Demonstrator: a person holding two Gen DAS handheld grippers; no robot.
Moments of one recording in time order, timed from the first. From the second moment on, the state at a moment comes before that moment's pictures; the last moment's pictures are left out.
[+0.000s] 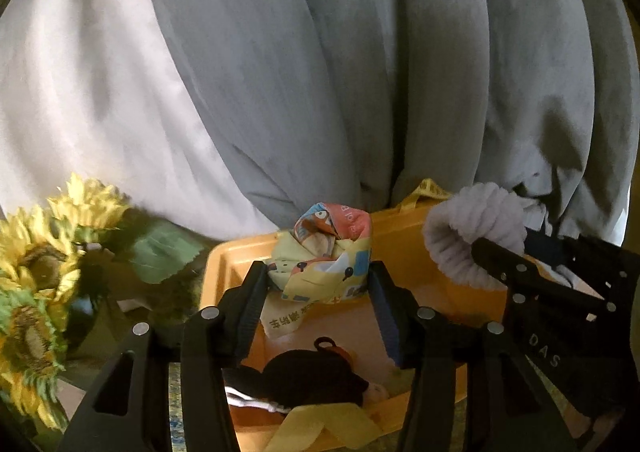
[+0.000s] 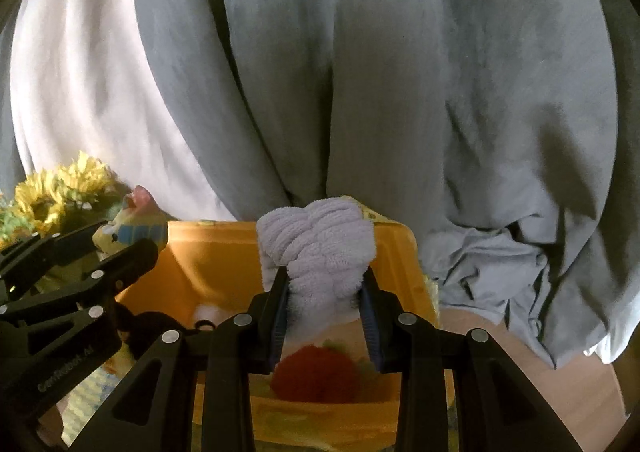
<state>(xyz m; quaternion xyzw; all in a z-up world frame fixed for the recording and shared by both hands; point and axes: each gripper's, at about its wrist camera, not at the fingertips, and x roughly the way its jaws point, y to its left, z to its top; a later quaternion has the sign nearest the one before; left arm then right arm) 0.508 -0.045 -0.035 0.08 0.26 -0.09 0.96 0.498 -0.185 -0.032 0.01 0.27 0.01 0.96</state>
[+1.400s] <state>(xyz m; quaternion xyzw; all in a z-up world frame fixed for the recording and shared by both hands) 0.401 -0.004 -0.006 0.03 0.22 -0.07 0.97 0.392 -0.178 -0.007 0.05 0.24 -0.08 0.97</state>
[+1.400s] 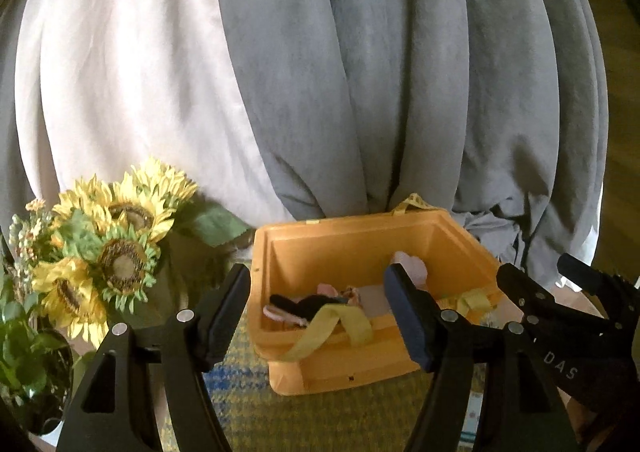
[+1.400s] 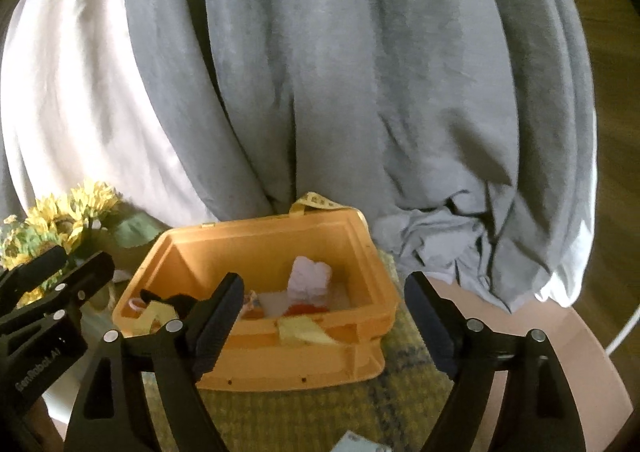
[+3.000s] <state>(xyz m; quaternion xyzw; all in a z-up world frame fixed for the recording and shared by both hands) 0.373 -0.010 -0.134 0.10 0.35 -0.10 0.92 0.348 -0.170 -0.129 0.10 0.38 -0.16 0.91</state>
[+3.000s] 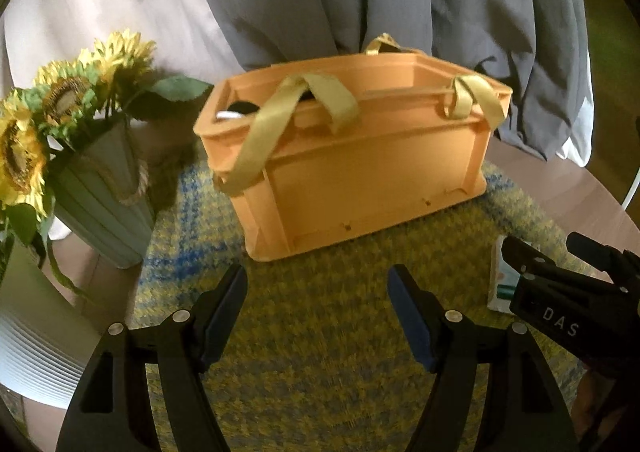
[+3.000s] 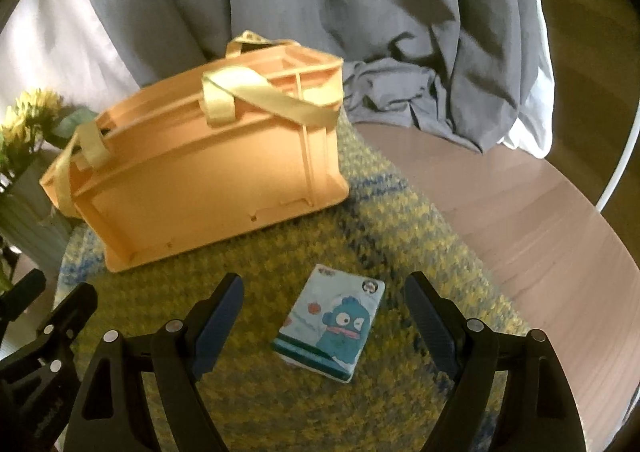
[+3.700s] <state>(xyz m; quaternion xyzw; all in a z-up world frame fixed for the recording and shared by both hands) 0.380 -0.023 -0.174 0.12 0.40 -0.11 0.90 0.359 -0.168 -0.164 0.09 0.43 -0.15 0.89</state>
